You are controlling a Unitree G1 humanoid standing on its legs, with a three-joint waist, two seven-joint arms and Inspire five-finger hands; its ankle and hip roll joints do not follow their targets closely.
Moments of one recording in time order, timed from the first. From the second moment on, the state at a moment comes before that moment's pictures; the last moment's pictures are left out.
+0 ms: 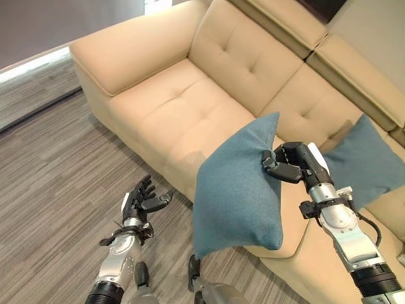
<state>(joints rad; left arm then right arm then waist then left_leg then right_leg) -0.10 0.30 -0.14 0.39 -0.61 -0.06 0.17 -0.19 -0.66 0.12 0.02 0.12 0.00 -0.10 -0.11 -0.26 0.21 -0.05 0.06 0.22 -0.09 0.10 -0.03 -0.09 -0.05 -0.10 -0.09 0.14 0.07</state>
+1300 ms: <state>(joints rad) -0.17 0.29 -0.13 0.54 -0.67 -0.02 0.13 -0.29 -0.77 0.14 -0.10 0.23 -0.01 -0.13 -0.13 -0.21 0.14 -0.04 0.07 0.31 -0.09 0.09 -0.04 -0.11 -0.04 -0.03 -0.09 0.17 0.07</state>
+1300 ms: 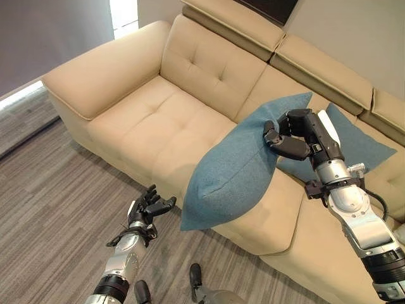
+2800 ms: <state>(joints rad) -0.29 0.12 -0.41 0.71 -0.93 0.05 0.10 -0.49 -0.69 0.25 -0.17 0.26 -0.01 -0.16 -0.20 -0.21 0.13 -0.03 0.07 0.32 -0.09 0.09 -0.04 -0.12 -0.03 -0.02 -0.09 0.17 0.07</state>
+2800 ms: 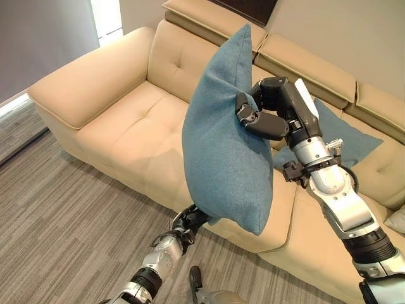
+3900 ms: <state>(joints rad) 0.01 0.31 -0.42 0.33 -0.71 0.05 0.09 -0.14 -0.37 0.03 -0.20 0.28 -0.10 -0.08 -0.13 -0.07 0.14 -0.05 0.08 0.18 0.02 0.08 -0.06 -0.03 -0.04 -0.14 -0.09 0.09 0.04</state>
